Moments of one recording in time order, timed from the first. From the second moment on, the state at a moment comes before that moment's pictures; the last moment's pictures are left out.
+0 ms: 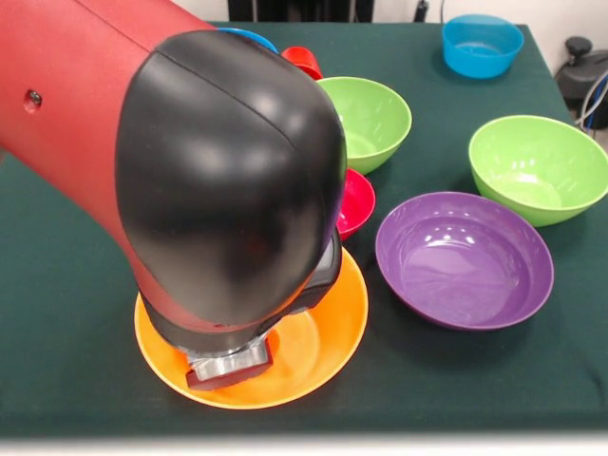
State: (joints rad) arm -0.55 0.30 -2.92 0.23 2.61 1.65 2.40
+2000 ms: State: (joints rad) arm -0.55 0.32 -2.93 0.23 2.61 1.75 2.40
